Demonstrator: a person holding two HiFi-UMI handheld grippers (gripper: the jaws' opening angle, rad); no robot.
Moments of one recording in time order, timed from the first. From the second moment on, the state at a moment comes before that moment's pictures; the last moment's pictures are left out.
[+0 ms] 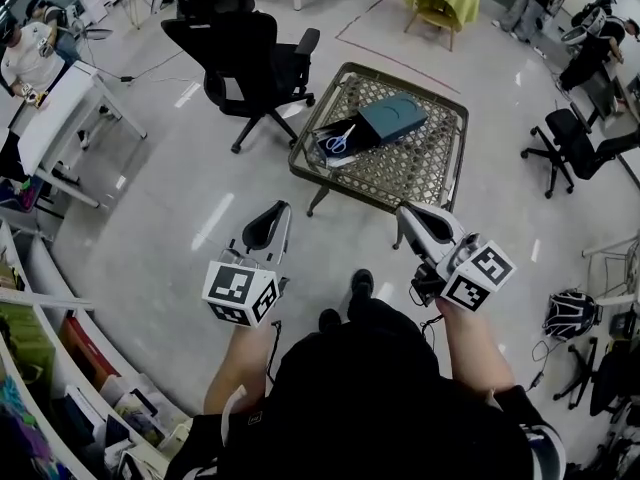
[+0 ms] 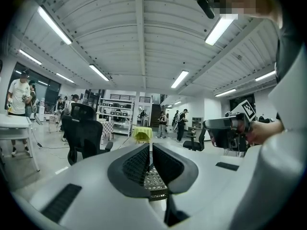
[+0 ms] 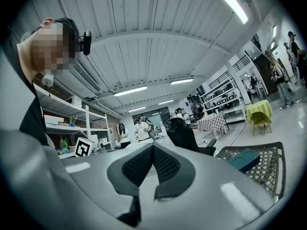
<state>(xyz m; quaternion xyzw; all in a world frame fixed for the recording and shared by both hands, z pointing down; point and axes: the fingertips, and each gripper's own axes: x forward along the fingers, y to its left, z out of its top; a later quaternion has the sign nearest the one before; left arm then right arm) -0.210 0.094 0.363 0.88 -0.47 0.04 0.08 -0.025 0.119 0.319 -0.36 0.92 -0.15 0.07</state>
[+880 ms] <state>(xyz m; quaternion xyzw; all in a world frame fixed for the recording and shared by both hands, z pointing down) -0.129 -0.070 0.394 0.88 -0.45 0.11 0.11 0.040 -0.078 0.352 -0.34 0.91 -0.21 0.11</state>
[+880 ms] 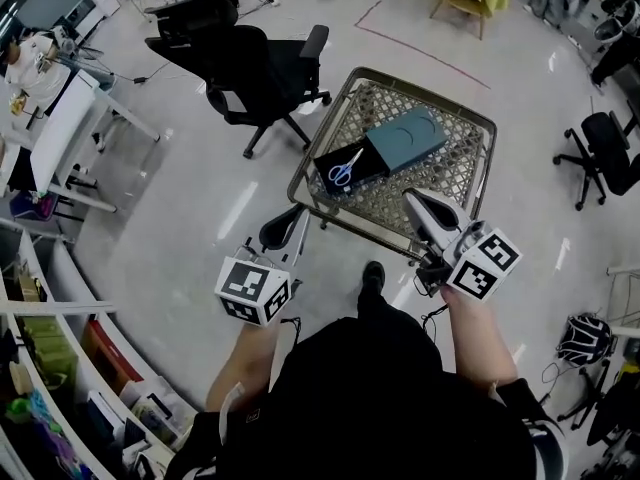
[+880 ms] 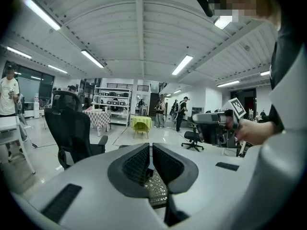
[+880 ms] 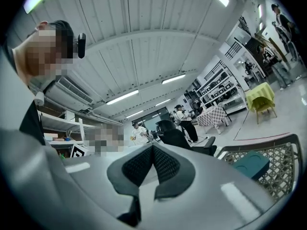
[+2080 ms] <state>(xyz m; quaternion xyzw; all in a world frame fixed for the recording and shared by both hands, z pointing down) -0.110 -0.230 0.474 0.88 -0.41 0.18 0.16 0.055 -0.223 0.375 -0.38 0.89 -0.25 0.09</state>
